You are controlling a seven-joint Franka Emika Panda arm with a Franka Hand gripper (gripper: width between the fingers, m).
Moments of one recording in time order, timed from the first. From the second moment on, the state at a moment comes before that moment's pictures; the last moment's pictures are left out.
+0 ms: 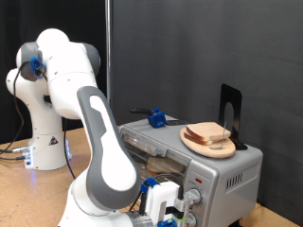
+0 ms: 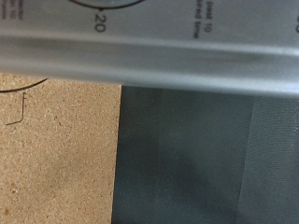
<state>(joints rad) -0.17 0.95 -0.04 -1.42 1.38 1.65 -0.12</state>
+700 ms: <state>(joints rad) -0.17 0.95 -0.03 -1.43 1.39 1.62 -0.12</state>
